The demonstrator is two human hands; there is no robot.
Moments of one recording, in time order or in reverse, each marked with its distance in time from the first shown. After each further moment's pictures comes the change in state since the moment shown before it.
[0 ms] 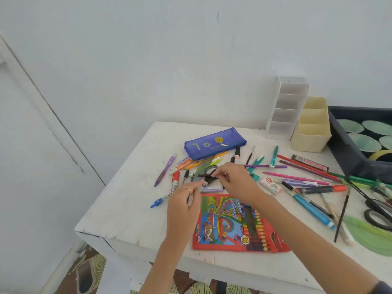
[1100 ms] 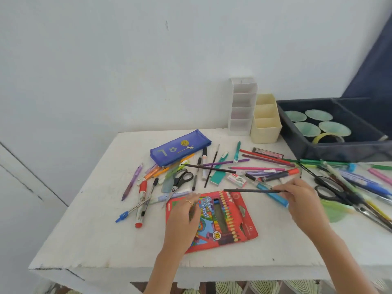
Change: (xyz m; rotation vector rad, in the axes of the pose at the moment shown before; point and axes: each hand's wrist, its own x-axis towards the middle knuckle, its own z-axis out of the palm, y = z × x) left_hand -0.014 -0.002 0.049 0.144 -0.352 0.049; right_hand -0.161 0.096 -0.075 -0.216 0.438 0.422
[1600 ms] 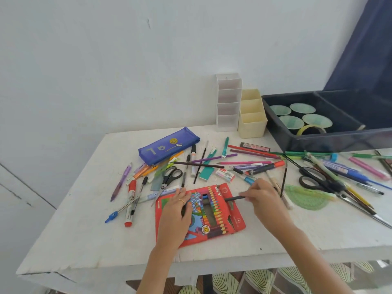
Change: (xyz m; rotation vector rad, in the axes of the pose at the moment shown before) left_hand 0.004 0.000 0.010 0.142 -0.093 -0.012; right_hand -0.019 -0.028 0.026 -0.016 -0.155 -0.046
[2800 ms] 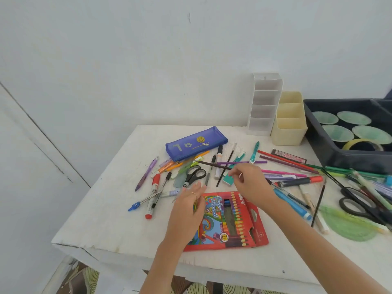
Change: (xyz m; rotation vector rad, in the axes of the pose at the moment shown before) left_hand 0.002 0.004 -0.024 -0.035 0.114 0.009; right_hand 0.090 -0.061 0.027 0.204 -0.164 -0.145
